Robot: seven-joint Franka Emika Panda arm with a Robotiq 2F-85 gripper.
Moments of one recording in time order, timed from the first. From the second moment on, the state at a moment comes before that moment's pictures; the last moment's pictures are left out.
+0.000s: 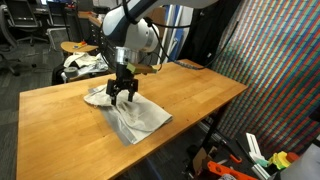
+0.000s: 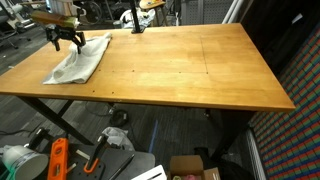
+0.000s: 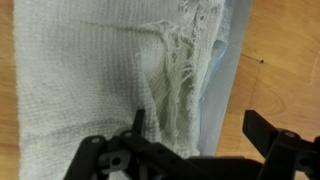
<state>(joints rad) 0.08 0.49 0.20 -1.84 0.25 2.13 -0.22</state>
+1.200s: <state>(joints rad) 0.10 0.46 0.16 -2.03 0.13 2.44 -0.15</state>
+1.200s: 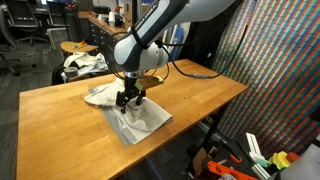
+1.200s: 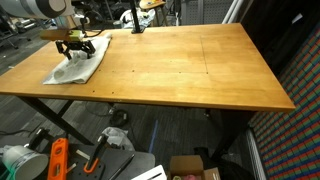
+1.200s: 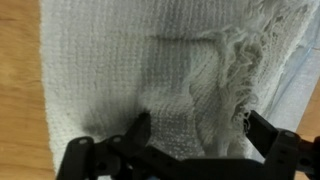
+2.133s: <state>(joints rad) 0.10 0.49 0.14 -1.97 0.09 2.43 -0.06</state>
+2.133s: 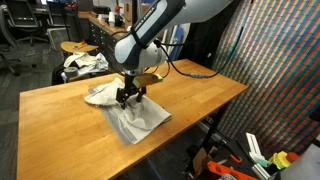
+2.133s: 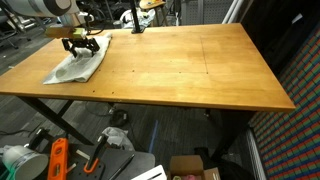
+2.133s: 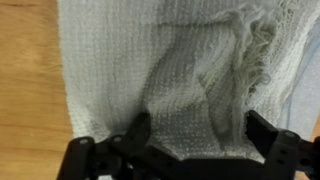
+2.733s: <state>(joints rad) 0.09 0.39 0.14 -2.02 0.08 2.28 -0.16</state>
